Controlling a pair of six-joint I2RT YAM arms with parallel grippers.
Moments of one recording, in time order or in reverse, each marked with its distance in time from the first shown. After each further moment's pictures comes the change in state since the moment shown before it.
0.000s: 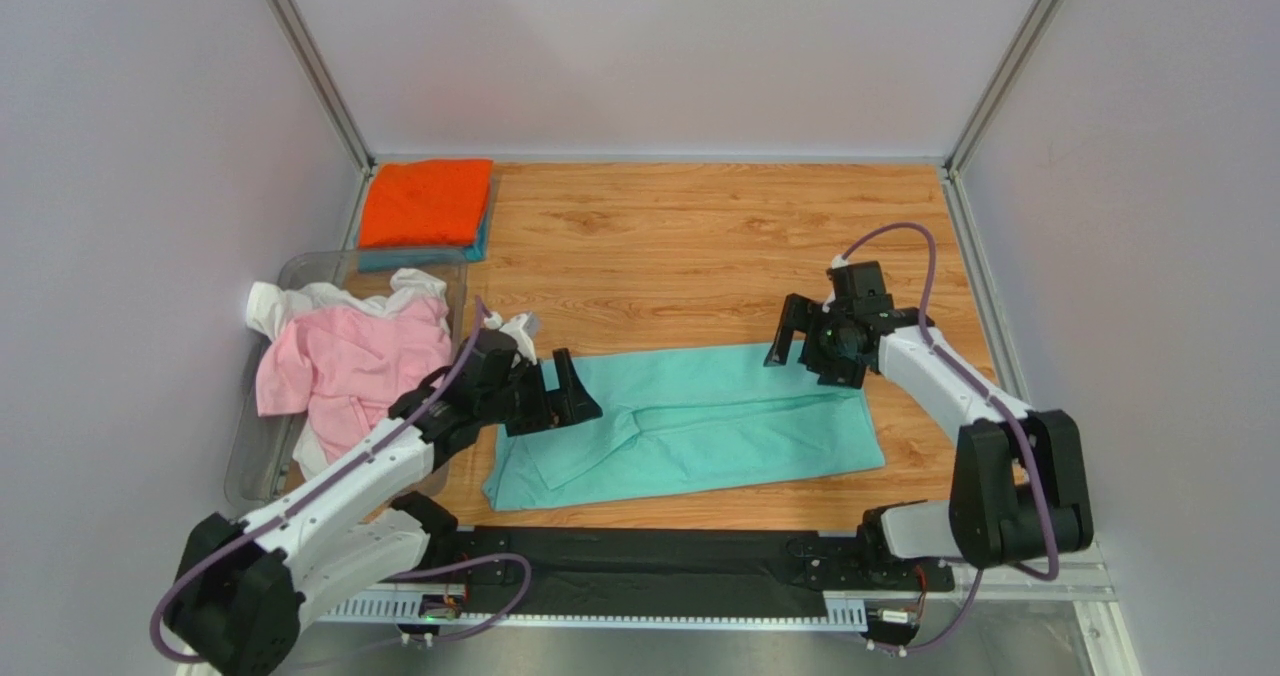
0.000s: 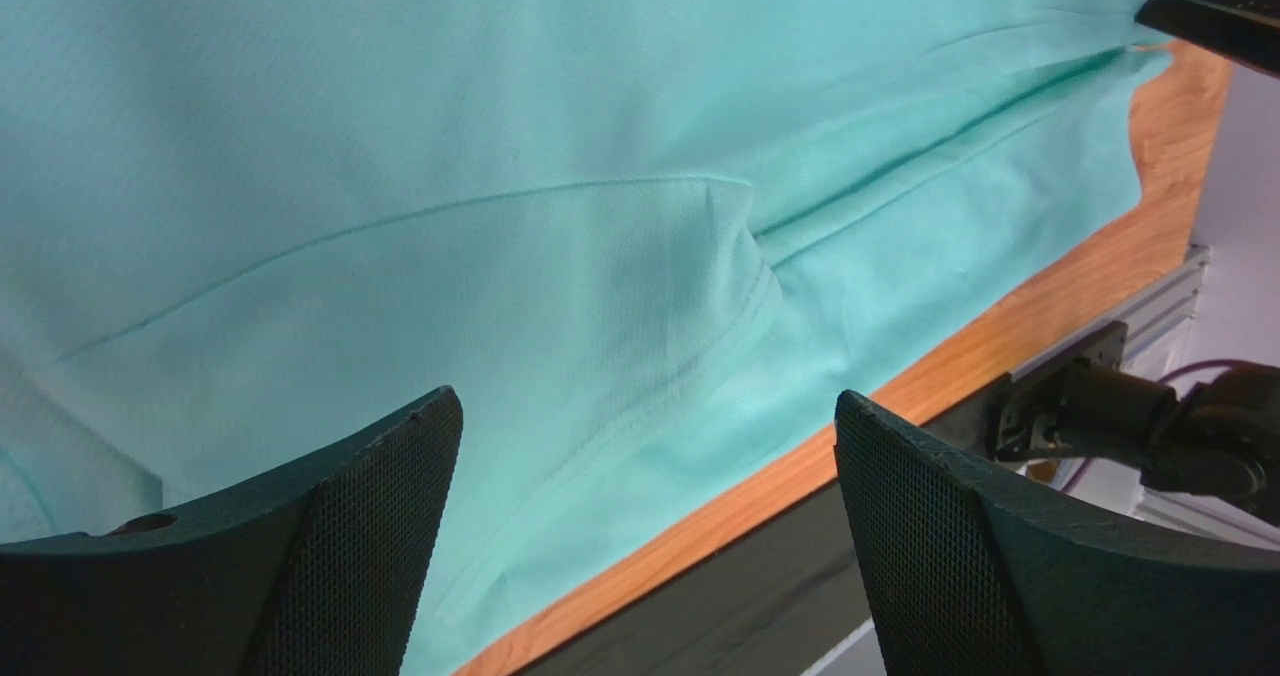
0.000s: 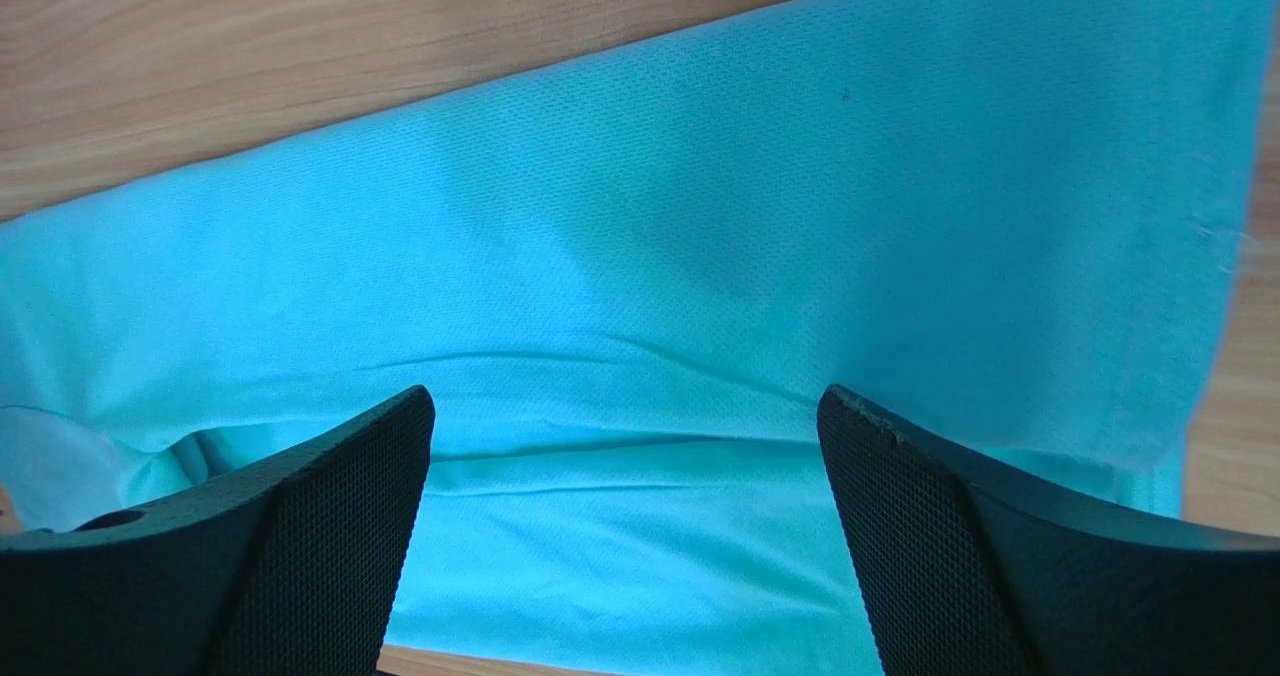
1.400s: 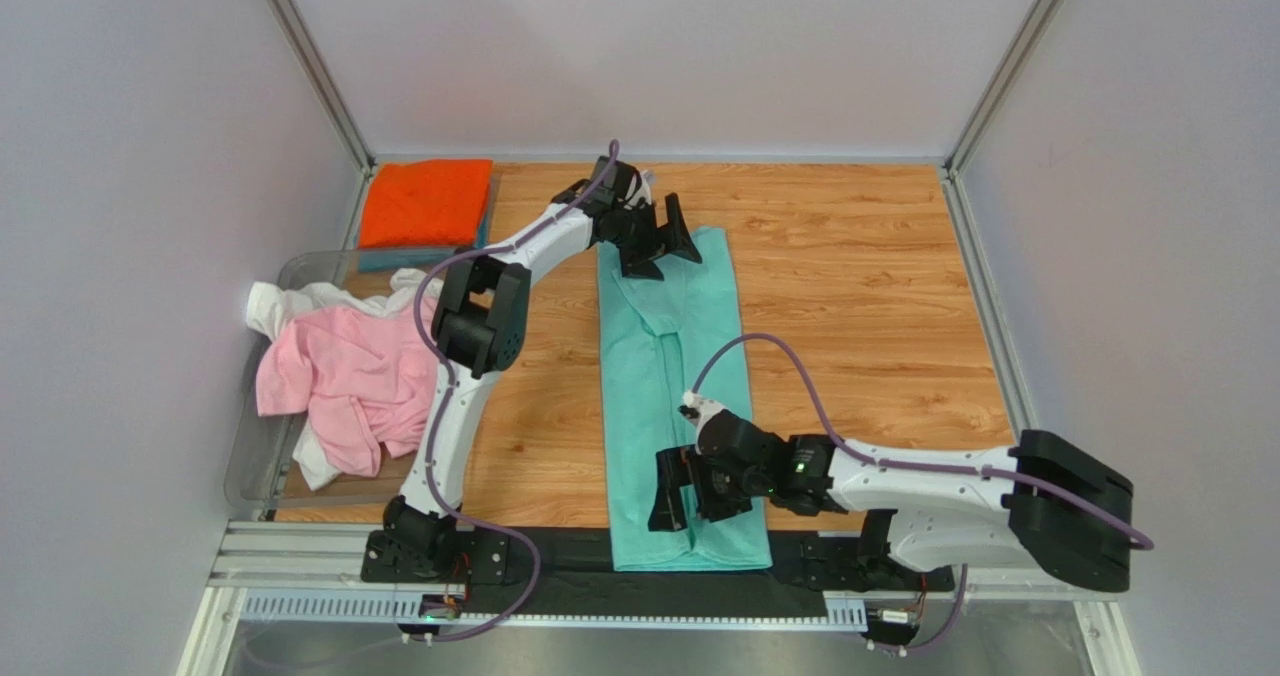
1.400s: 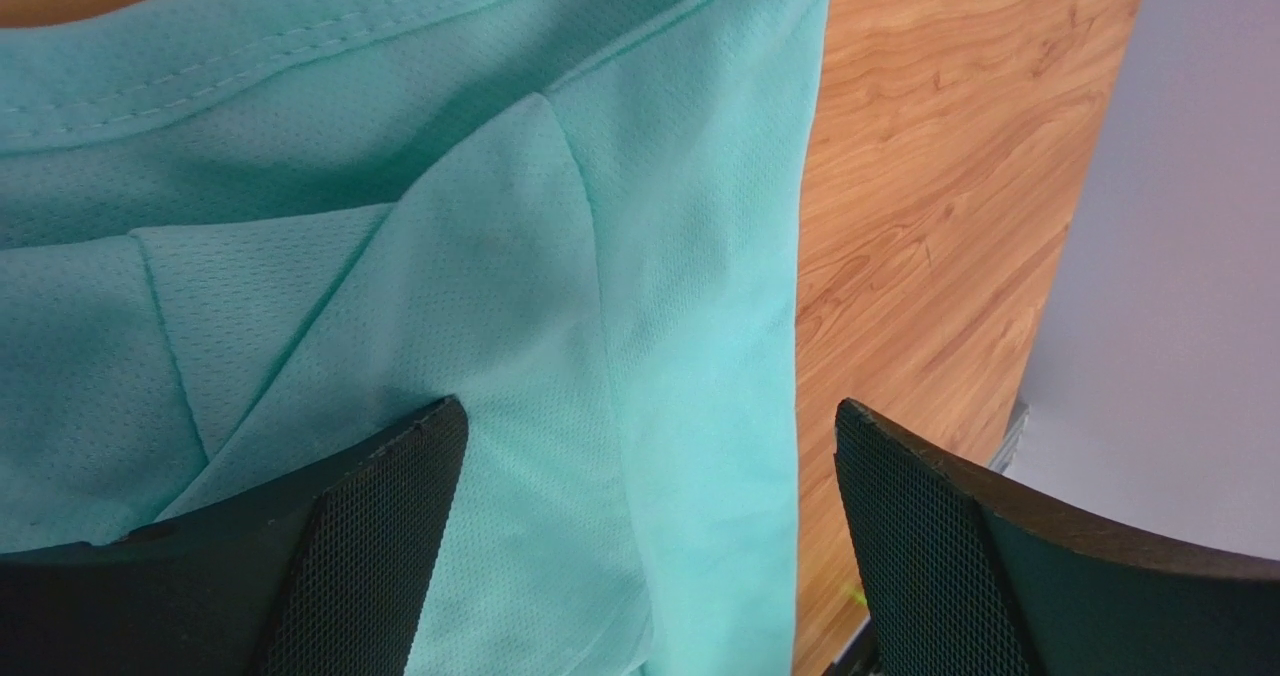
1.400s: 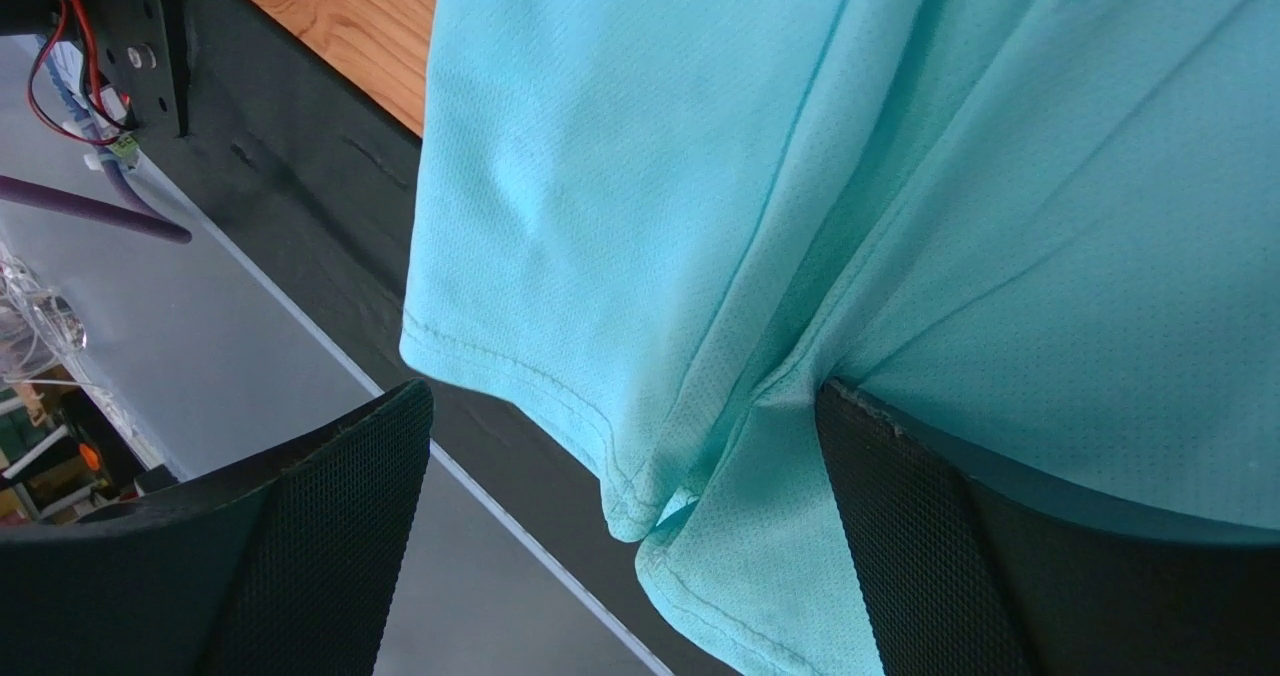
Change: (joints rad) left arm 0.101 1.516 1.476 -0.082 0.309 0.076; right arm 0.996 -0.203 -0.370 0.357 0.012 0.472
